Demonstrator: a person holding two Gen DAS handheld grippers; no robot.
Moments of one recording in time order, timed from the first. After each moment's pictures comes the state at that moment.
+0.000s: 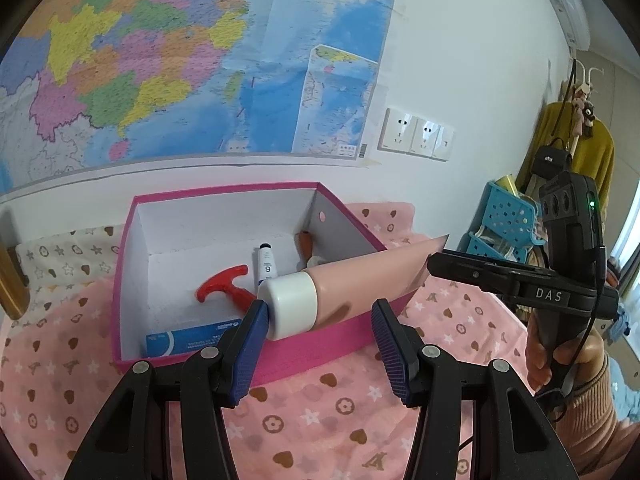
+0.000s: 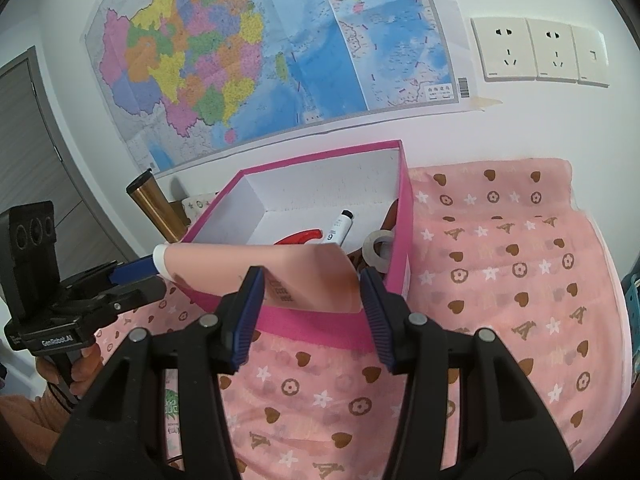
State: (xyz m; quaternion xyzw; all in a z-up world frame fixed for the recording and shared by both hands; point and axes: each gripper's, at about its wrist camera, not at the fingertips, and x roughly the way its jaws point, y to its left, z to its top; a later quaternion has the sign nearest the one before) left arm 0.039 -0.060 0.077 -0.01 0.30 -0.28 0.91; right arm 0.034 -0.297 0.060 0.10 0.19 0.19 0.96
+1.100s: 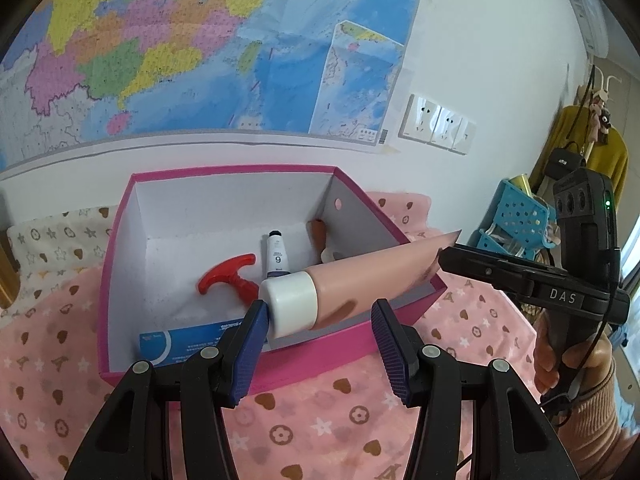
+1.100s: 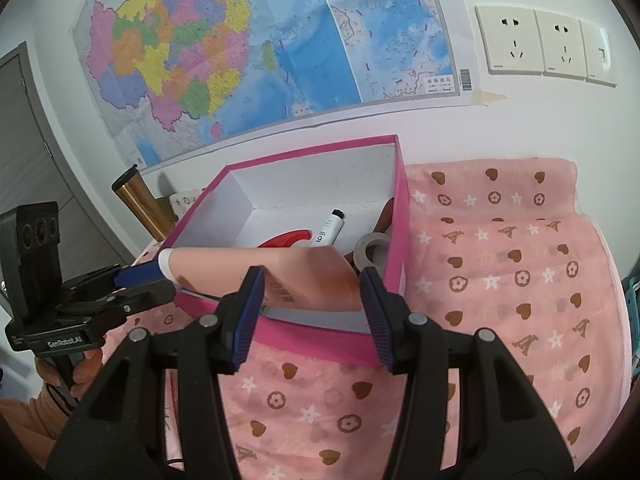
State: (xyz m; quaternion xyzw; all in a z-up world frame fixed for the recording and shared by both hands) left arm 0.071 -0.062 0.060 -0.03 0.33 -0.27 0.90; right arm 0.061 -0.296 0.061 0.09 0.21 0.18 0.96
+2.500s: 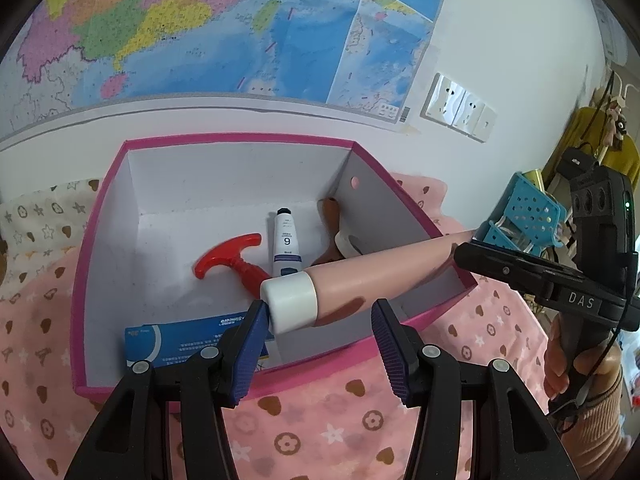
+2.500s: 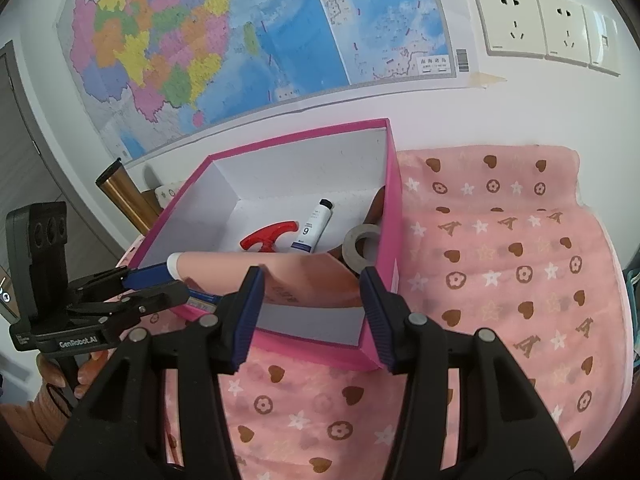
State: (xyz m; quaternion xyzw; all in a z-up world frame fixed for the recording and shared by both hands) left arm 0.103 -0.065 0.036 -0.04 0.38 -0.26 0.89; right arm 0.084 -0.295 0.052 0.09 0.23 0.16 0.95
